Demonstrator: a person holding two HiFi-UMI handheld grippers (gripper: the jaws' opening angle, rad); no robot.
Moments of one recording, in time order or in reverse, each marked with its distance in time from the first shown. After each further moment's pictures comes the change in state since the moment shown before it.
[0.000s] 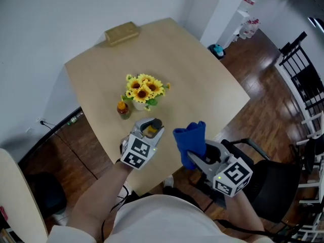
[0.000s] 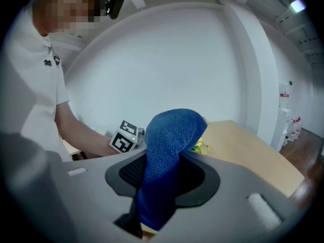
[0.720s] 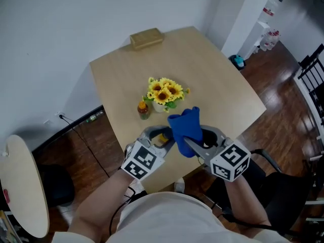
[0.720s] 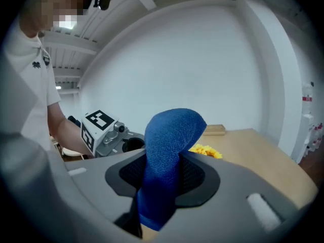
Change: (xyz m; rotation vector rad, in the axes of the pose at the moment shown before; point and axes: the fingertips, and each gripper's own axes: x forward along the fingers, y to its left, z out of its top) left arm -0.074 -0.026 0.038 0.059 0.009 -0.026; right arm 0.060 0.017 0.041 -0.078 -0.036 0.165
